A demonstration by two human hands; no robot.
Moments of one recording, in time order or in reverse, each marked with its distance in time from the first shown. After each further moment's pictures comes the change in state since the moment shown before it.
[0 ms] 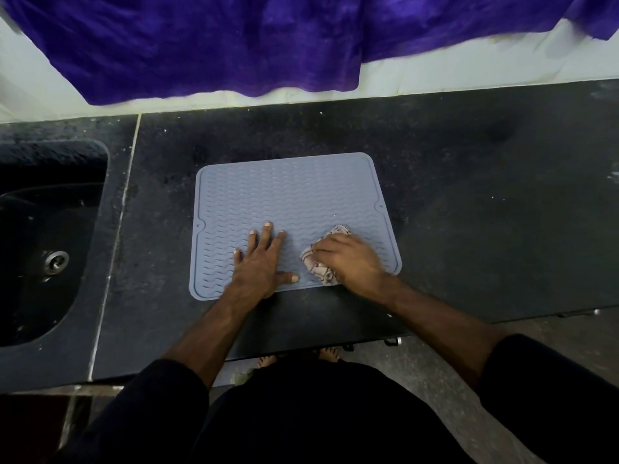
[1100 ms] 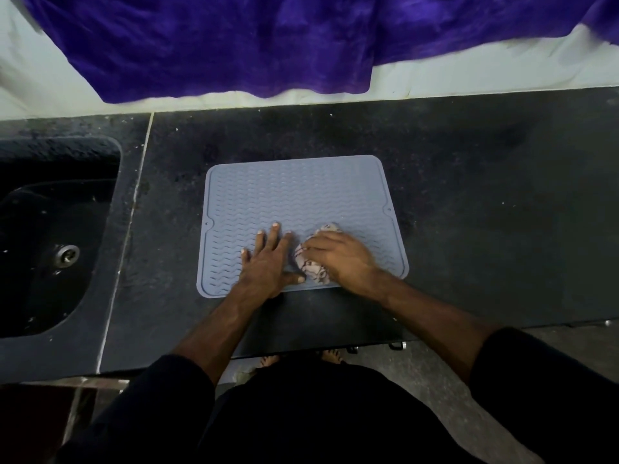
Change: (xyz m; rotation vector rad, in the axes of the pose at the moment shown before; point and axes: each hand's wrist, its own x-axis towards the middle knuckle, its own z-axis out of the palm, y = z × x) left_hand 0.000 -0.001 0.002 -0.019 0.023 0.011; right_hand 0.021 -0.010 -0.001 0.021 0.060 -0.087
